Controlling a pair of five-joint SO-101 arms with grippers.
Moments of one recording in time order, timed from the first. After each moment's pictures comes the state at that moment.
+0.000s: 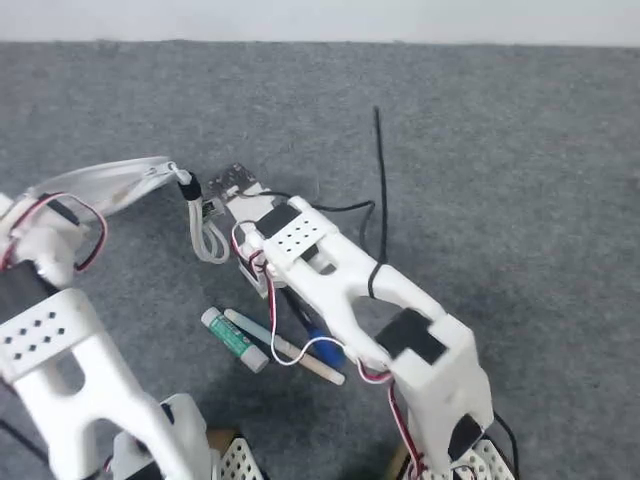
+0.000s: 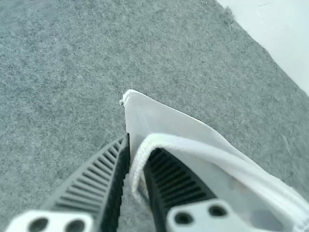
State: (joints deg) left arm -39.0 -38.2 31.8 62.9 24.8; right arm -46.7 23.0 -2.8 66.7 -3.5
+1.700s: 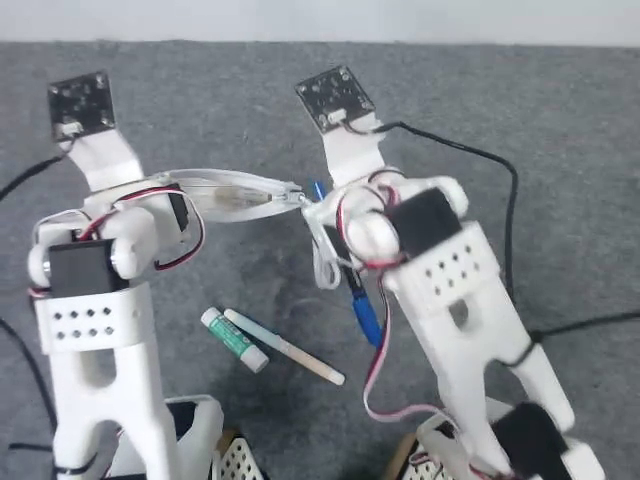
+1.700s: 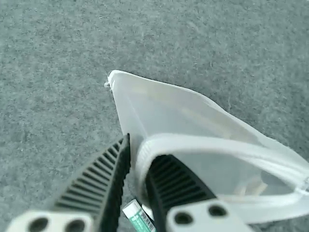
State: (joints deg) left arm -12.1 -38.3 21.0 80.7 14.6; right arm -36.8 -20.7 -2.6 88.0 -3.5
